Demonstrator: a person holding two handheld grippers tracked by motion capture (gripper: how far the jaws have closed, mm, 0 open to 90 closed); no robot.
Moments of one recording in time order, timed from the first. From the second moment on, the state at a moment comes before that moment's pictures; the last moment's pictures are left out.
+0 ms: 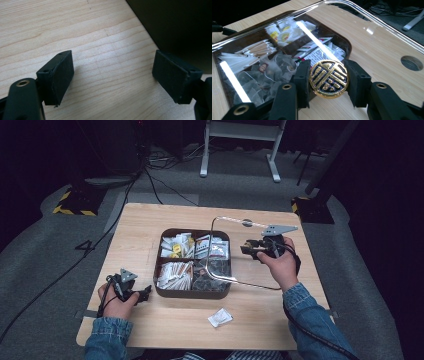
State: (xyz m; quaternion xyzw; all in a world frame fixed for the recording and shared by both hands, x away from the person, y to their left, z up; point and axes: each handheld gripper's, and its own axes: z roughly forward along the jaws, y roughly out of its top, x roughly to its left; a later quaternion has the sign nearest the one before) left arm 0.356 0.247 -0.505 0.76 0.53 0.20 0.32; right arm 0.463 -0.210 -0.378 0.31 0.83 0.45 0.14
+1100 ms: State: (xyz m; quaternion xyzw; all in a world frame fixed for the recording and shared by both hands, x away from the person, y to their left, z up) left arm 0.356 0.247 -0.505 0.76 0.53 0.20 0.31; right arm 0.477 -0.113 -0.378 0.26 0.86 0.43 0.10
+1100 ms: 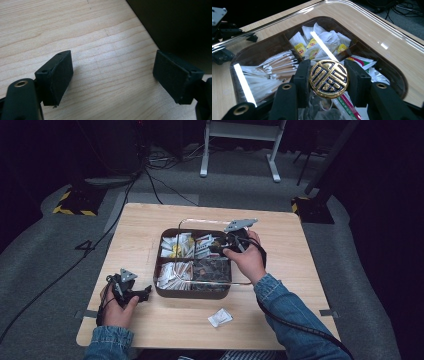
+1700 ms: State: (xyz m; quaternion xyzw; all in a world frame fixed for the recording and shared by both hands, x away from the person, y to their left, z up) left arm 0.358 0.248 -0.505 0.76 0.53 0.20 0.32; right arm 0.486 -0.066 -0.400 0.27 0.86 0.41 0.10
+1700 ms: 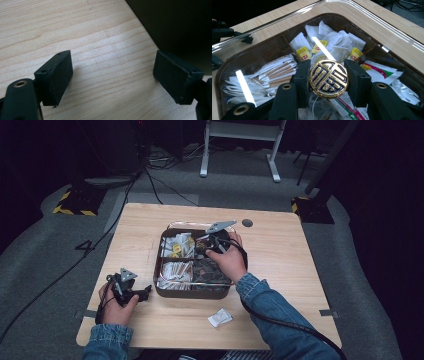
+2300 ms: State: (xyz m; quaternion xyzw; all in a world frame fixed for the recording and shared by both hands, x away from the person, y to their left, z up) left arm 0.358 0.248 -0.505 0.76 0.53 0.20 0.32; right arm 0.487 -0.044 -0.423 0.27 0.87 0.40 0.09
